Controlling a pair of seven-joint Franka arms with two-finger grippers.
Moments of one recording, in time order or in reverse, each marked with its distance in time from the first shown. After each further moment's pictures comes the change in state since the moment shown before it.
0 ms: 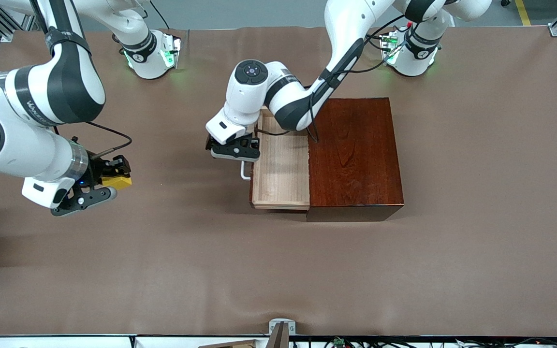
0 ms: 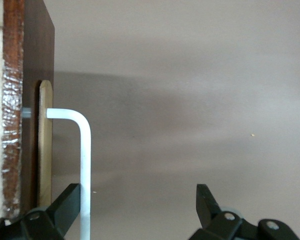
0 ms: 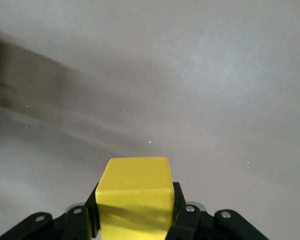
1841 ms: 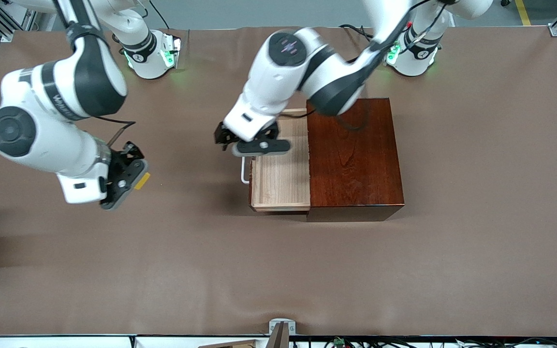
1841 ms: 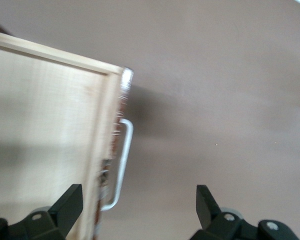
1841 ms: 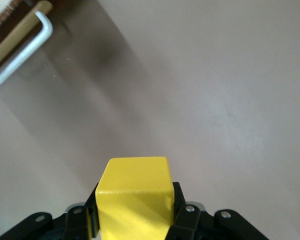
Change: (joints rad) left arm 0.180 -0.253 -0.013 0.079 -0.198 -0.399 -0.019; right arm 0.096 0.000 0.009 -0.002 0.006 0.030 -0.468
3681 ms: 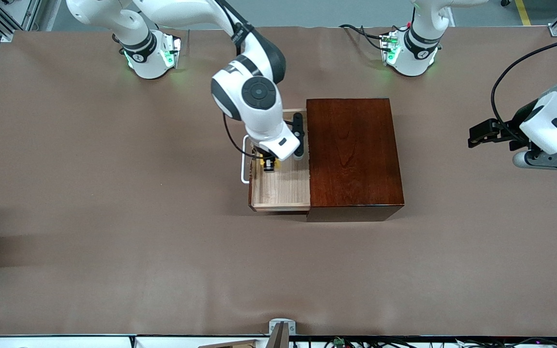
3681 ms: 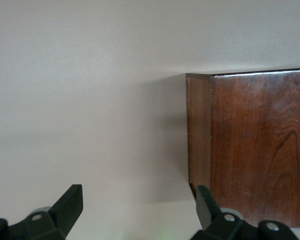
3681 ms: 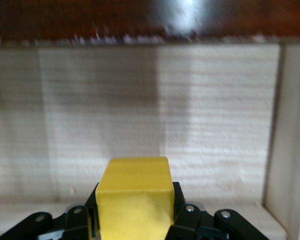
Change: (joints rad) left arm 0.615 -0.395 0.107 -0.291 0.122 -0.477 0.951; right arm 0.511 0.266 0.003 0.022 -0.001 0.386 -0.115
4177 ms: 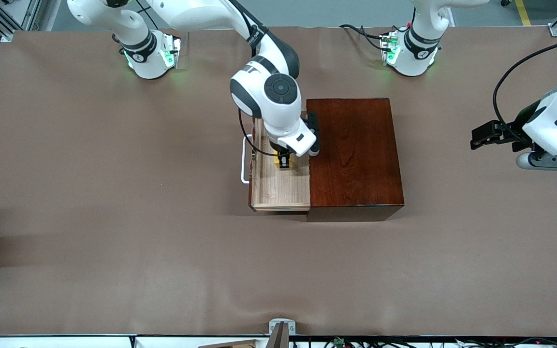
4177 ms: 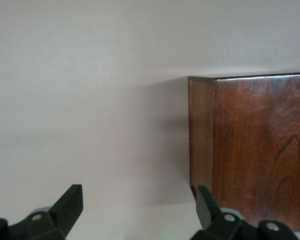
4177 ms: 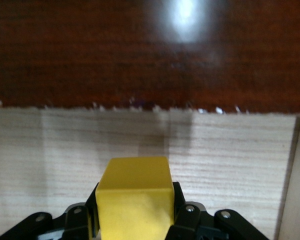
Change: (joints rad) left arm -0.013 -0.001 0.017 0.000 0.000 0.008 0.000; right arm 0.049 0.050 -0.002 0.038 -0.036 0.040 0.029
